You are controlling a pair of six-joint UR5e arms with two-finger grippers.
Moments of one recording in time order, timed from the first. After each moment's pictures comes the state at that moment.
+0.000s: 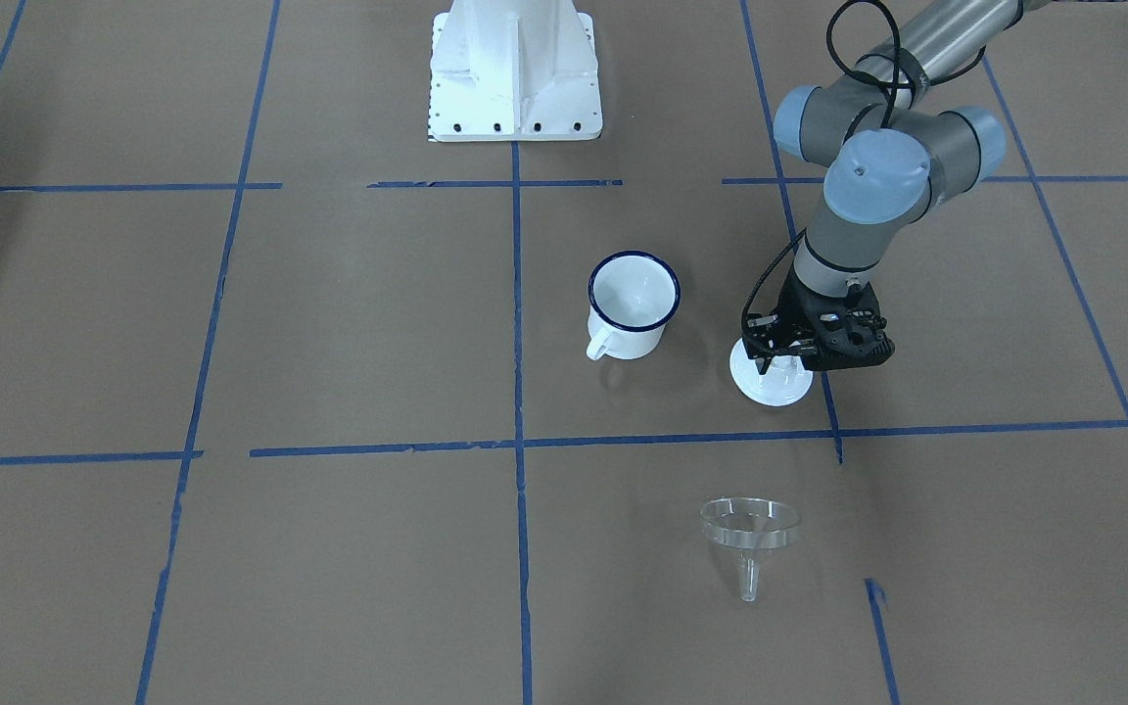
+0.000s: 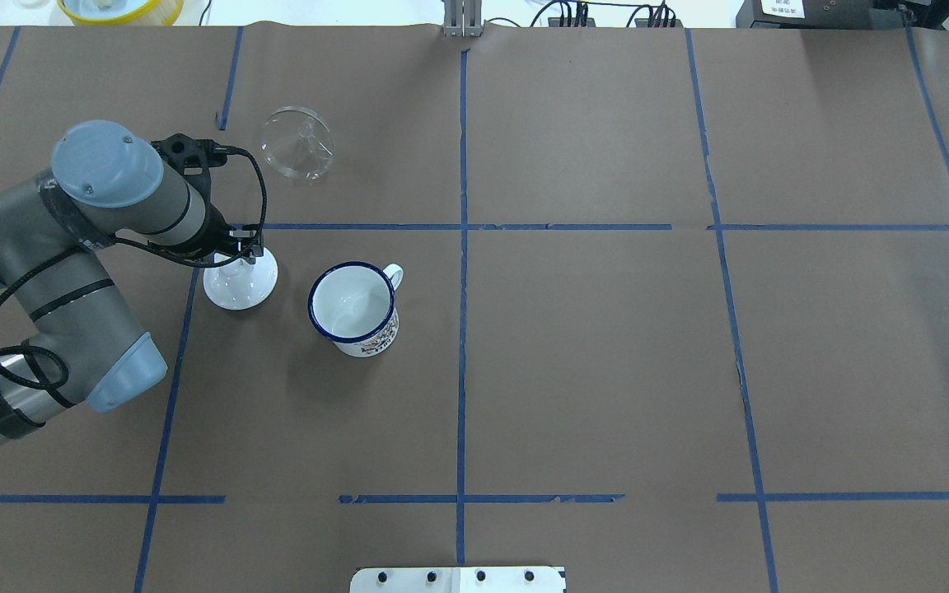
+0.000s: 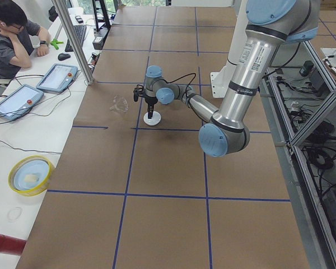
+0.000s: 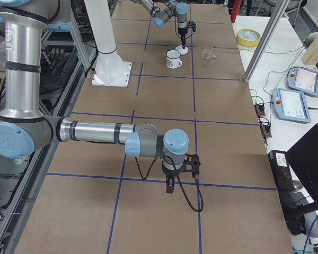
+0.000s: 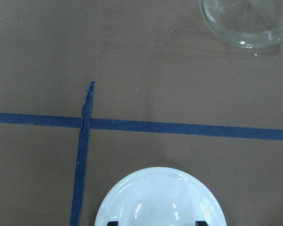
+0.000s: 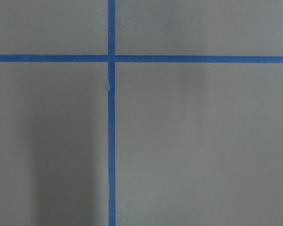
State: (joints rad) left arm -0.74 -1.96 -1.65 -1.82 -1.92 -1.09; right arm 1.57 -1.68 1.66 -1.57 2.29 0.01
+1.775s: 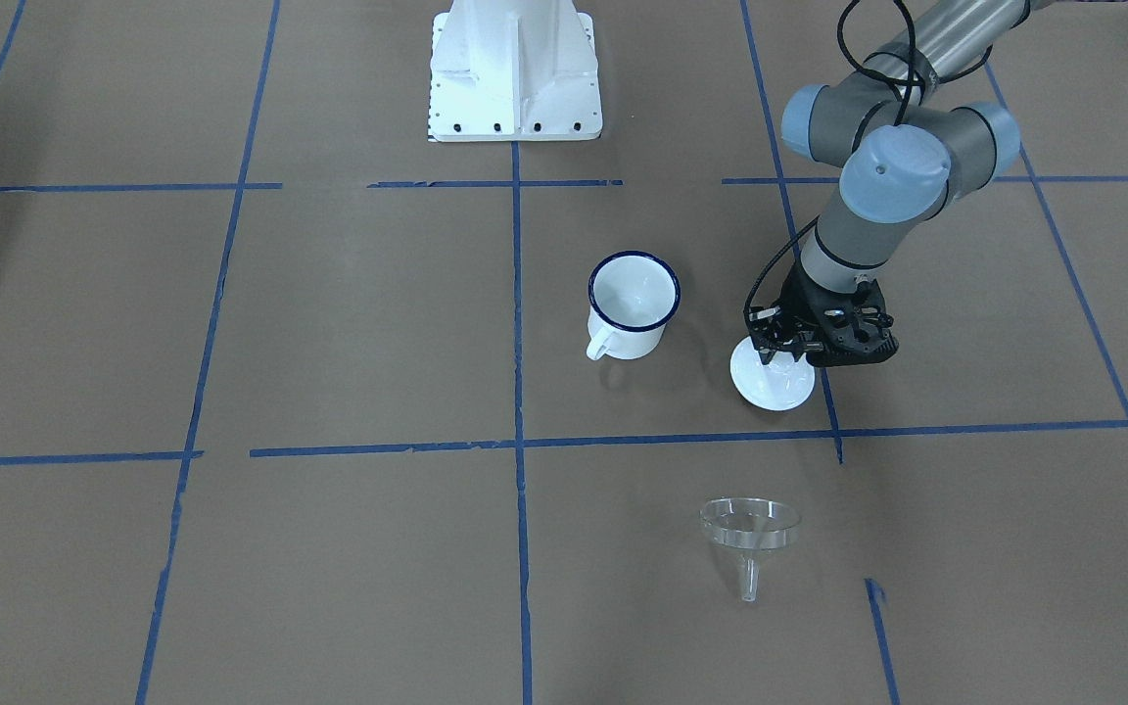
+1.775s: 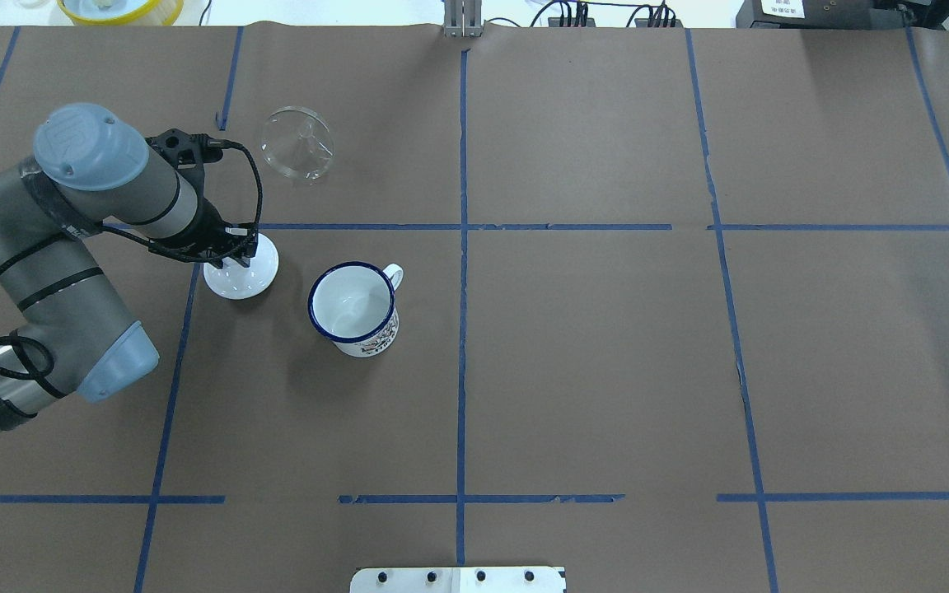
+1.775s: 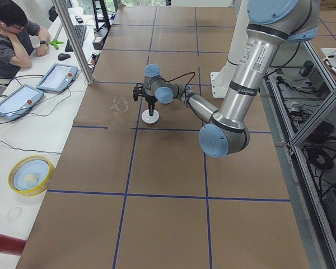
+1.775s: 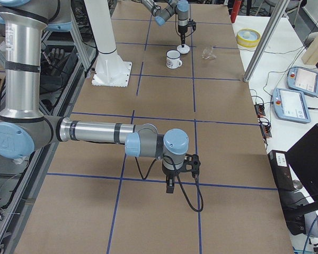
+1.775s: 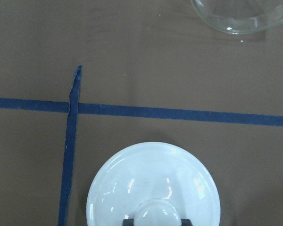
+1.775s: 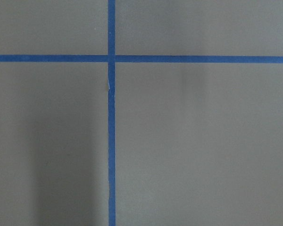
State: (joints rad) left arm -0.77 -1.96 -1.67 -1.82 -2.01 -1.08; right arm 1.57 -1.68 1.66 -1.57 2.29 0.01
